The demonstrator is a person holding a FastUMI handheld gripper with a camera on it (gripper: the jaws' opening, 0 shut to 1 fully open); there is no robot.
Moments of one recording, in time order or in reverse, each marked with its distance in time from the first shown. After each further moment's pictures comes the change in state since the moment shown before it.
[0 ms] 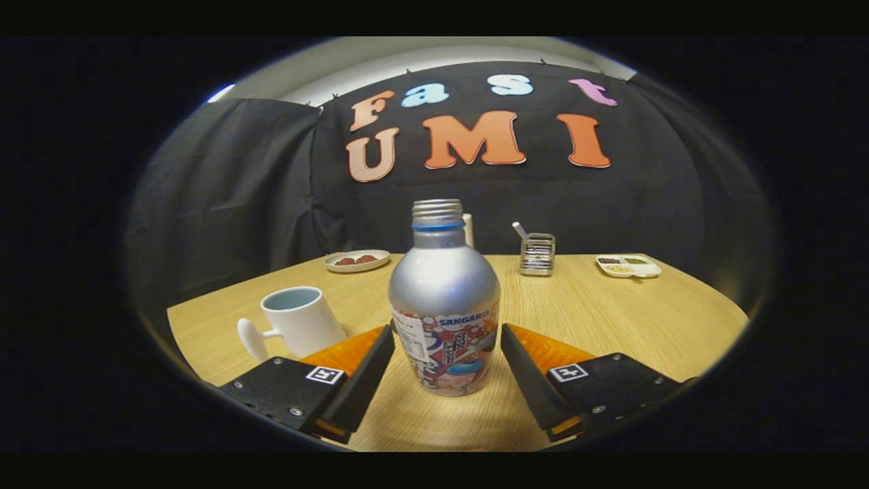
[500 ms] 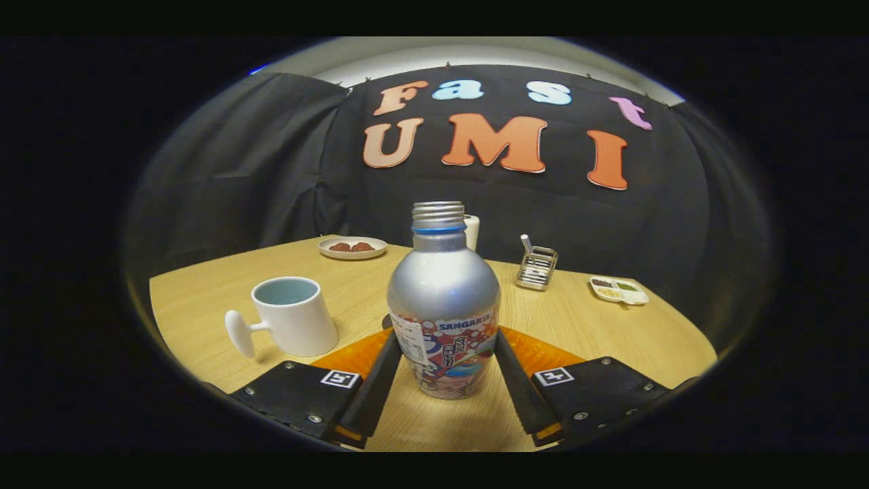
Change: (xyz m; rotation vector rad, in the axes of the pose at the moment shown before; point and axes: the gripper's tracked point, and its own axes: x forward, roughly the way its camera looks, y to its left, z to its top) arm 0.006 0.012 0.023 -0.222 0.021 -0.038
